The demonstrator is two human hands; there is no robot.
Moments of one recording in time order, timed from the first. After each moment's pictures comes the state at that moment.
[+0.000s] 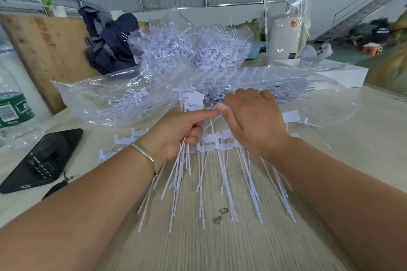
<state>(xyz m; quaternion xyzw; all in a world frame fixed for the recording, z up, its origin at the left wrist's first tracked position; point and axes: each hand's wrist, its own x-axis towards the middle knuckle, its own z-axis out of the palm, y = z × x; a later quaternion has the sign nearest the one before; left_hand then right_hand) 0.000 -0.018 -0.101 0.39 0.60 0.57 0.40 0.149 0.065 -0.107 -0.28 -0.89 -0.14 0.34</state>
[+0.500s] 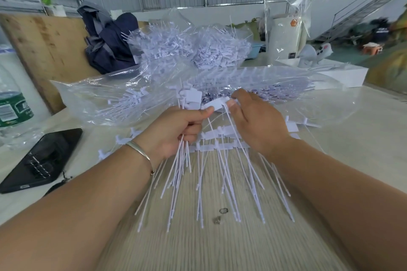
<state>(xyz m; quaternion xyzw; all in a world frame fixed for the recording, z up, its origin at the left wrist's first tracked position) -0.006 -0.018 -0.101 0.39 0.57 0.58 0.43 0.149 0.075 -0.113 -0.33 -0.88 0.03 0.33</state>
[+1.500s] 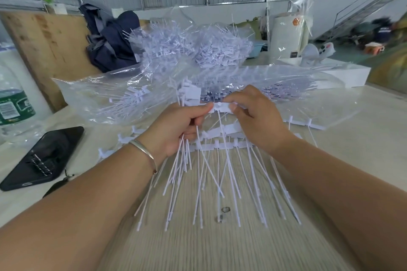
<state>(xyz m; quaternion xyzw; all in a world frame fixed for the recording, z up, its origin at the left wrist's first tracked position) -0.003 -0.020 -0.099 0.39 0.60 0.58 0.39 0.145 0.080 -0.114 -0.23 -0.86 0.16 0.42</state>
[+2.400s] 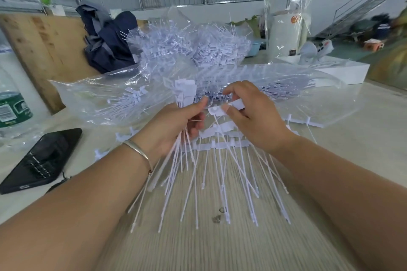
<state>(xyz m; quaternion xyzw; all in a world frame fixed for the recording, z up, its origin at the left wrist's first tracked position) -0.006 -0.019 -0.098 0.35 0.60 0.60 0.40 0.149 0.079 -0.110 -0.19 -0.88 0.14 0.42</state>
